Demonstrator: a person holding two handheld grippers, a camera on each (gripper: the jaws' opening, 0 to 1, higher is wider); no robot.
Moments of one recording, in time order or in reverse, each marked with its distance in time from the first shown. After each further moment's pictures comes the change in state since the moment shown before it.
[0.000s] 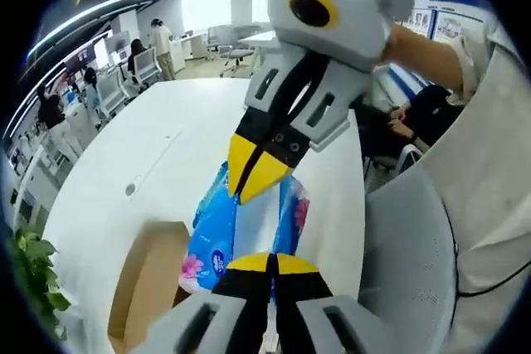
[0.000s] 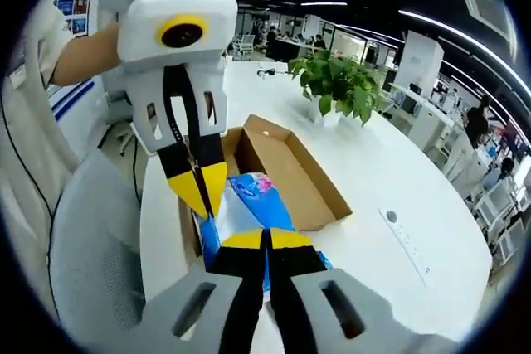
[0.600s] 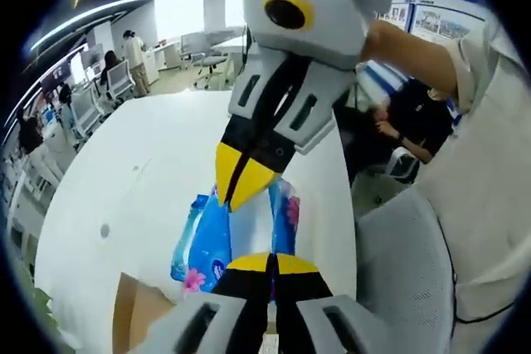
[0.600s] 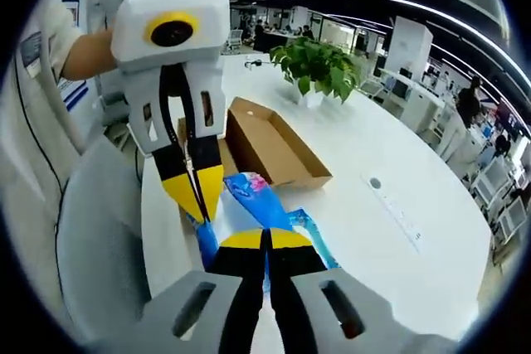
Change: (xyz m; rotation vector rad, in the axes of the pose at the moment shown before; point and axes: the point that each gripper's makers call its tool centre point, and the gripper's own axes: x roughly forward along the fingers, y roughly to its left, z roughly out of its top) left arm 0.052 -0.018 0.057 0.077 -0.009 -0.094; right arm -0.050 -0.030 -0.051 0.065 0.028 -0.015
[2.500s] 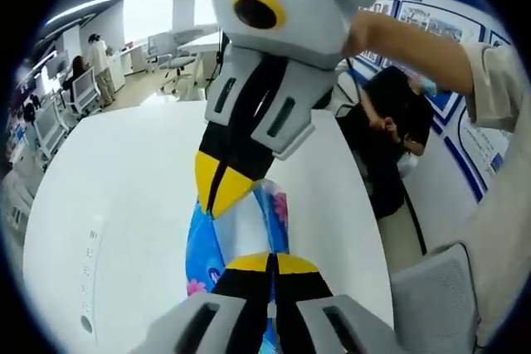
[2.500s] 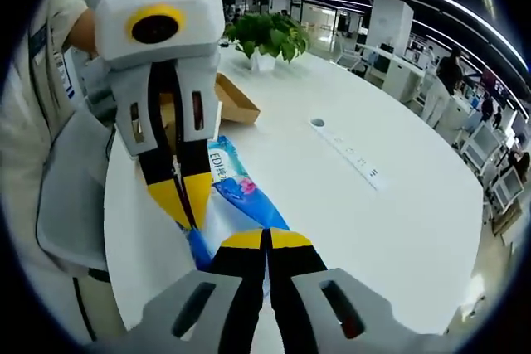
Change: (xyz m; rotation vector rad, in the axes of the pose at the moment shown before) left arm 0.151 0.046 0.107 0.065 0.022 -0.157; right arm -0.053 -0.133 -0.133 0.099 0.077 -0.047
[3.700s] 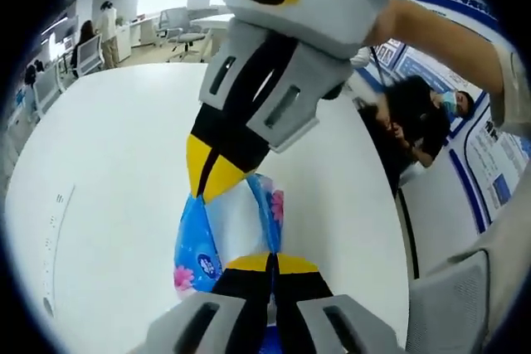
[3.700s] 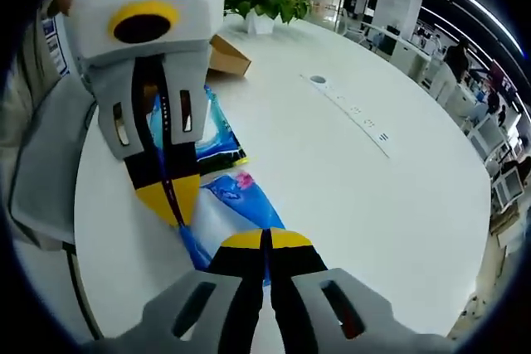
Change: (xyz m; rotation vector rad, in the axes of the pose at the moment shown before) left arm 0.064 0.017 -0.045 -0.124 0.047 -0.032; right arm 0.054 -0.016 -0.059 -0.031 0.123 0.006
